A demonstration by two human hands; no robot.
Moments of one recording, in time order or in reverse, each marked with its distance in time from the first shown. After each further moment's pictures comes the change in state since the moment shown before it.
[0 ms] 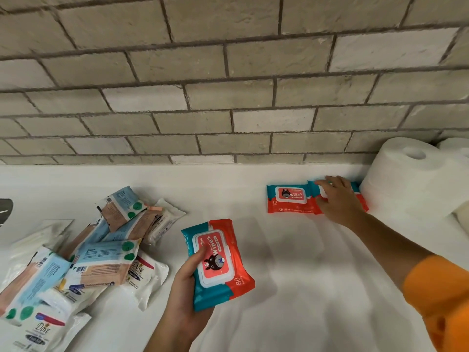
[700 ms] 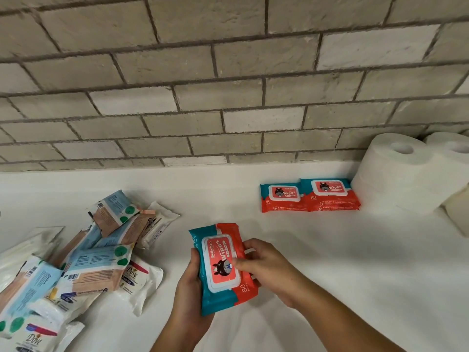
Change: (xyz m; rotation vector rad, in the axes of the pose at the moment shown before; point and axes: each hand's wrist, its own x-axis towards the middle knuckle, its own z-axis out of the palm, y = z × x) left_hand 0.011 -0.015 0.002 0.188 0.017 0.054; right_hand -0.164 -0.193 -0.046 1.060 -0.625 0.237
